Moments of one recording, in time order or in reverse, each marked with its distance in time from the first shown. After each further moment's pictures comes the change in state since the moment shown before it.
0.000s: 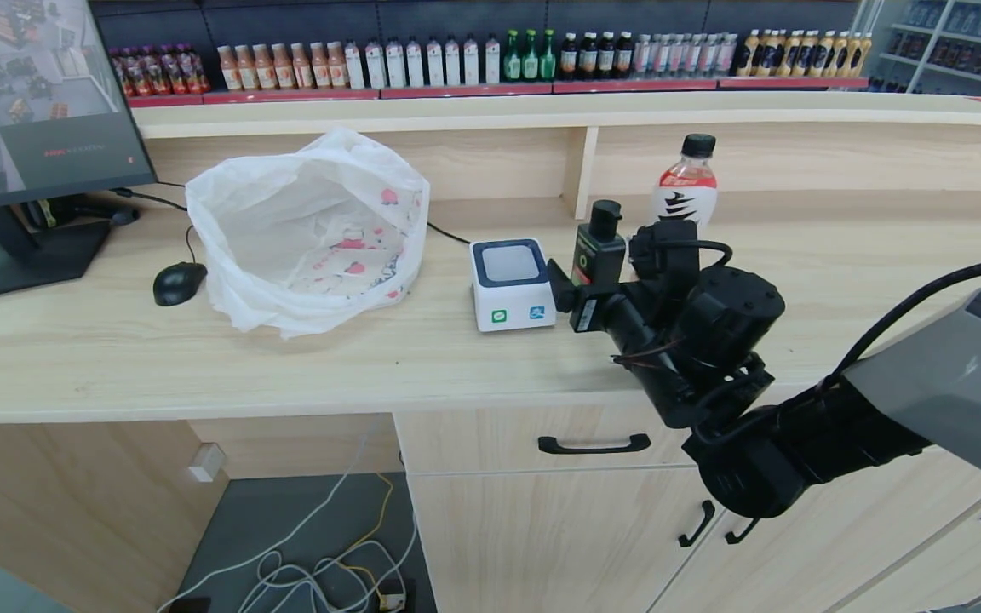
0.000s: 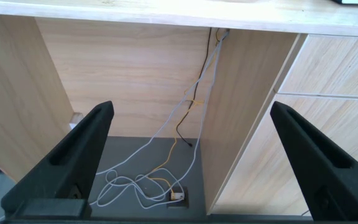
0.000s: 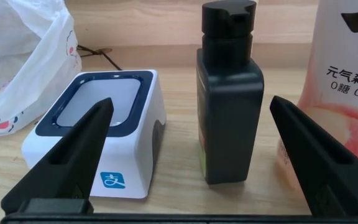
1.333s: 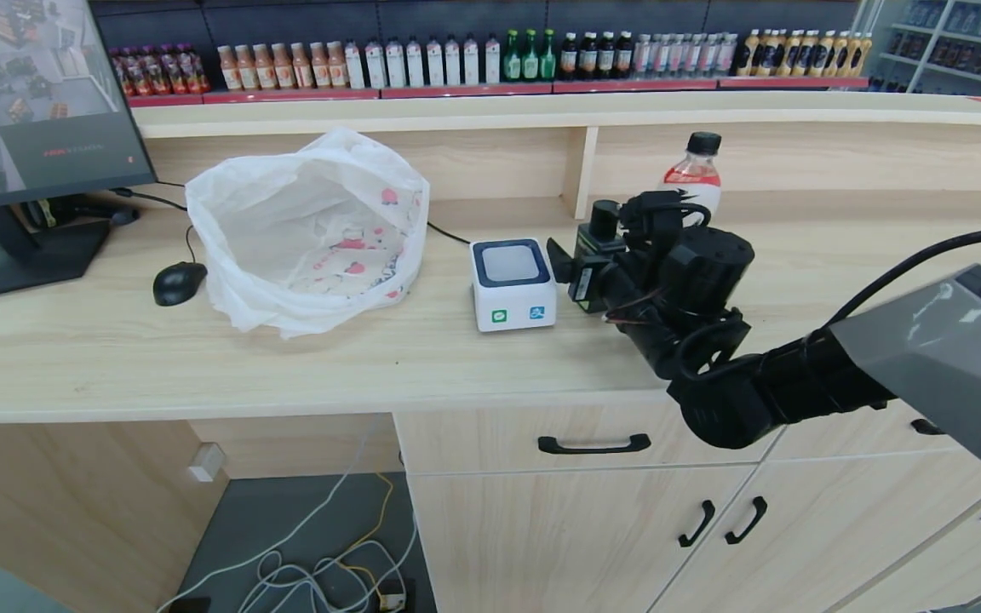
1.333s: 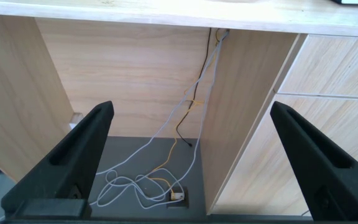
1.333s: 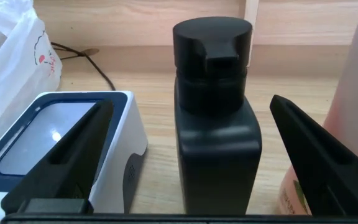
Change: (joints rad) left arm 0.000 0.000 0.000 0.000 0.000 0.000; right arm -0.074 0.070 -0.258 0.229 0.067 0.026
